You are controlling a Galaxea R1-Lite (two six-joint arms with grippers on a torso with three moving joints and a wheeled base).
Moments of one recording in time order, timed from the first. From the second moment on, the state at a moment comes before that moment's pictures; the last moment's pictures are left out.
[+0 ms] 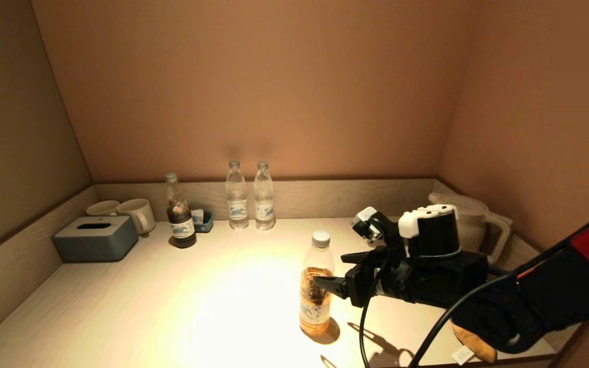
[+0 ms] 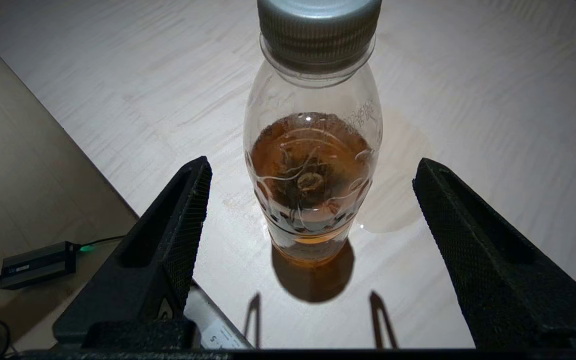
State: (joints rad) left arm 0.00 0.00 0.00 -0.01 0.01 -0.05; right arm 0.41 1.84 -0.68 -0.70 0.39 -0.08
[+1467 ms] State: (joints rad) left arm 0.00 0.00 0.00 -0.01 0.01 -0.05; right arm 0.46 2.05 -0.83 -0.70 0.33 -0.11
